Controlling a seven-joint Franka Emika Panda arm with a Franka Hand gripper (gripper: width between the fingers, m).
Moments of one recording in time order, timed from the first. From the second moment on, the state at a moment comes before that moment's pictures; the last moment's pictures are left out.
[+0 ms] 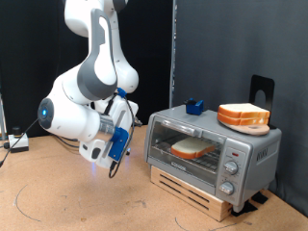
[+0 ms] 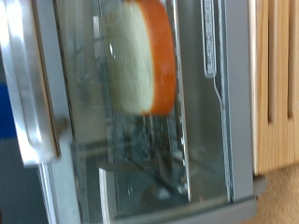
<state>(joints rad) -0.89 0.19 0.45 -2.26 0.66 1.55 -0.18</state>
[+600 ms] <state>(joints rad) -0.88 0.33 0.47 -2.12 0.72 1.50 -0.24</state>
